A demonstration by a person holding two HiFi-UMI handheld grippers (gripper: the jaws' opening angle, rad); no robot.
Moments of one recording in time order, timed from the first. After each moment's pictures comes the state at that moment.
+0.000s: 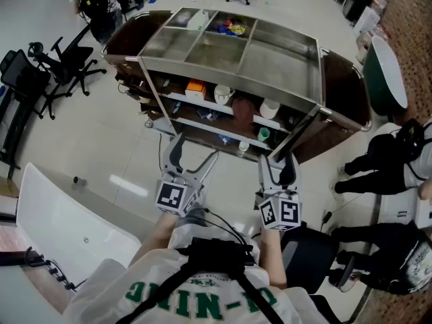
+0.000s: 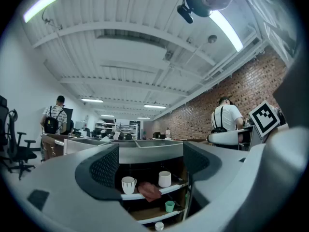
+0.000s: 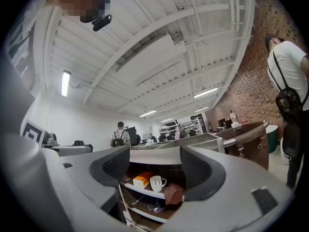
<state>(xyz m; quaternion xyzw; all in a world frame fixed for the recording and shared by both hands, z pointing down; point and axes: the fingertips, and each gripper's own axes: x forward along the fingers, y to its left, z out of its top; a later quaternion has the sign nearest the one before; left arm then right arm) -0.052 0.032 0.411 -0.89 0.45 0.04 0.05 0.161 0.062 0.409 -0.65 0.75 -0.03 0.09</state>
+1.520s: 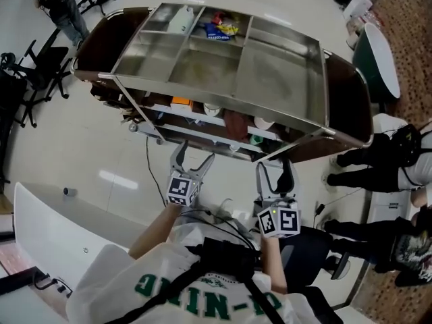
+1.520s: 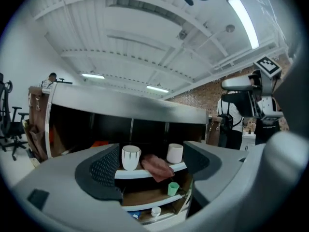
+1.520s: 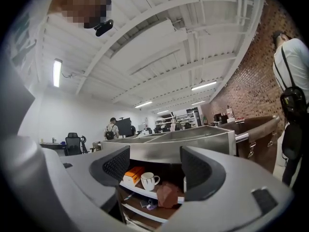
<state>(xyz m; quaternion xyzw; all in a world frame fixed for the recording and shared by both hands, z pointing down) -0.040 -0.116 0.584 -0.90 0.43 -0.04 -0.07 0.158 -0.037 0.433 -0.67 0.74 -0.07 0.04</state>
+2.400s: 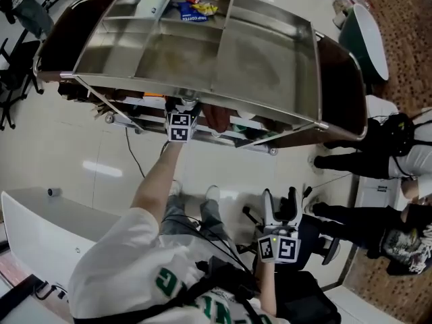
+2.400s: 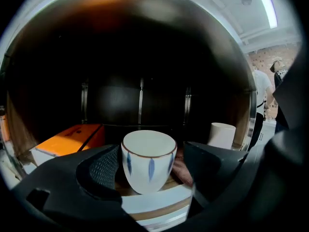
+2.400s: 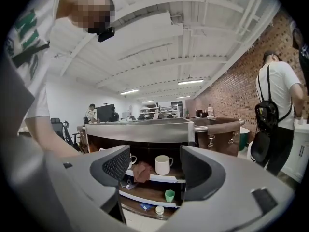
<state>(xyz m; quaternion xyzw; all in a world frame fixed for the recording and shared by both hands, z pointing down) 0.040 -0.322 0.693 -0.88 0.44 -0.14 -0.11 0.222 0.032 0.469 -0.74 0.66 -0.10 -0.04</state>
